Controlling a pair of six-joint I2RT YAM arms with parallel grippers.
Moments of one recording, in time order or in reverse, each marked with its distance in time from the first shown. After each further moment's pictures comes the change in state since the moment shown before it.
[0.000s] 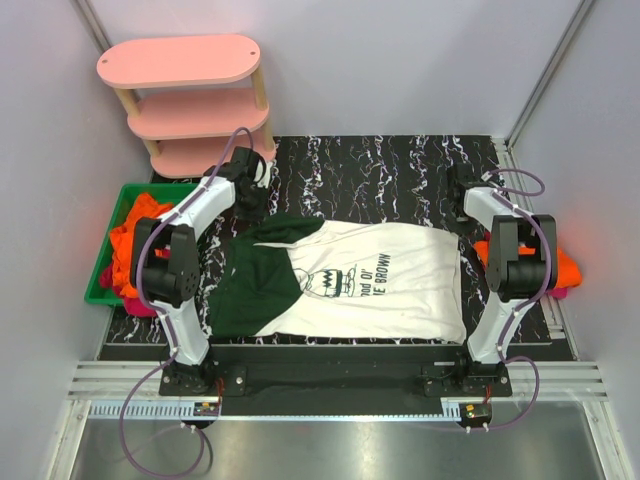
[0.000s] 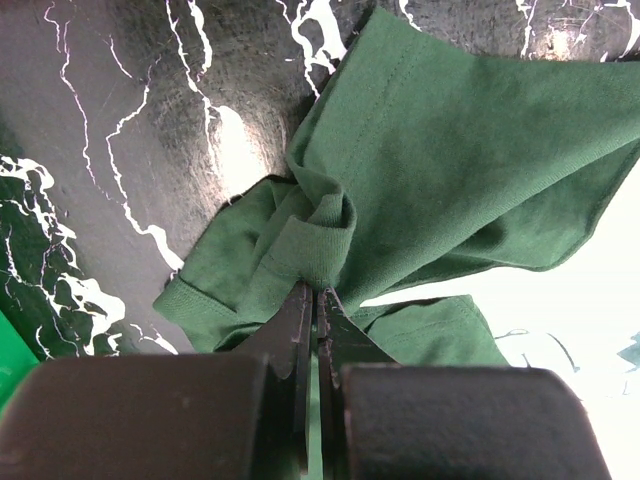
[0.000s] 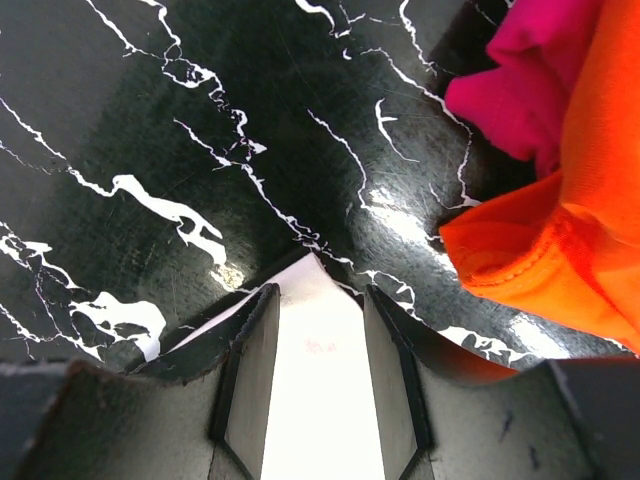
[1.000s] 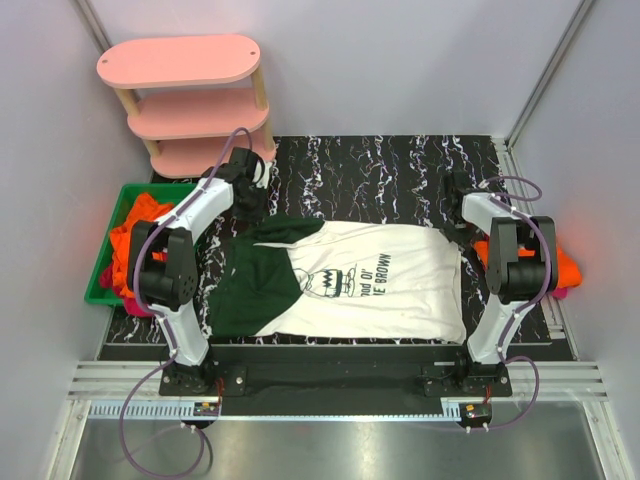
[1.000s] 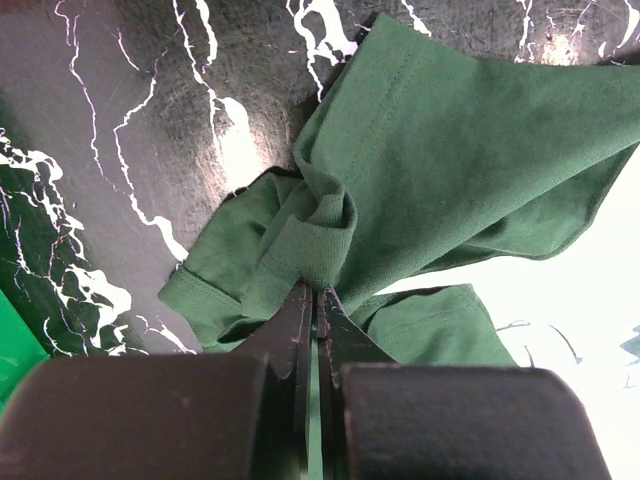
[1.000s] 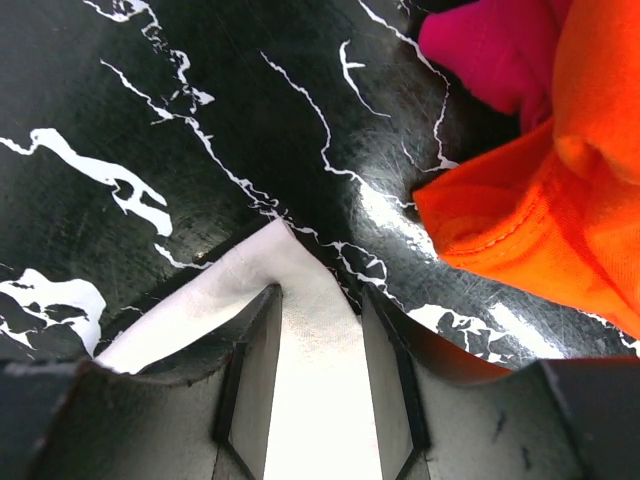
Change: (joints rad) left arm 0.002 -0.028 -0.021 0.003 -0.003 0.011; right arm 0.011 -0.013 -0.069 -0.007 0.006 0.001
